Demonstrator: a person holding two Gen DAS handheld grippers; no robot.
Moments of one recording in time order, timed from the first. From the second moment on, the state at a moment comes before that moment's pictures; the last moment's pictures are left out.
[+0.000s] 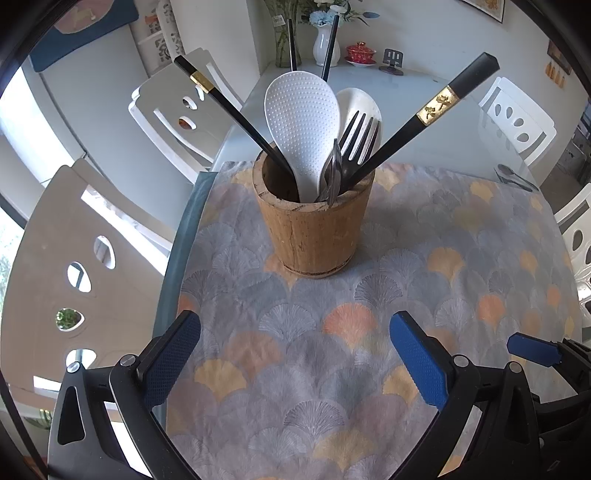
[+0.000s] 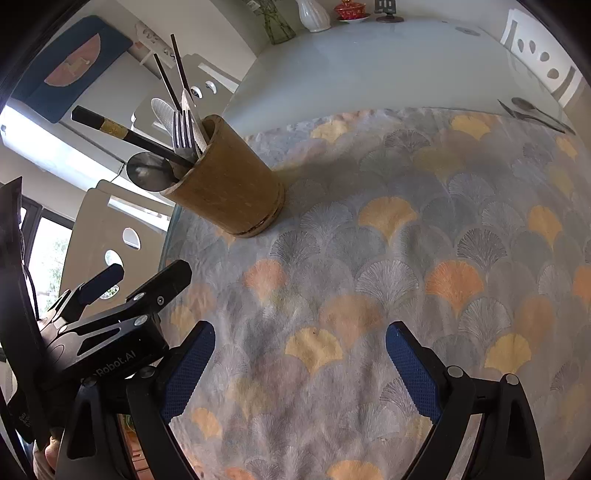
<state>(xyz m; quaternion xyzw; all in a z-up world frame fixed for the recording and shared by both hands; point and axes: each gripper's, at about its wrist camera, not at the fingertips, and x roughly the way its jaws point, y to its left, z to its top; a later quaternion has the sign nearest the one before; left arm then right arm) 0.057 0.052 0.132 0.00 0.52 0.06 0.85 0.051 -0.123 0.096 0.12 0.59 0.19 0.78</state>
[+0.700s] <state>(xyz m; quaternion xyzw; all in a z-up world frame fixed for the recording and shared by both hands) 0.053 0.047 0.133 0.01 0.52 0.05 0.85 0.048 -0.126 0.093 0.14 0.61 0.18 0.76</state>
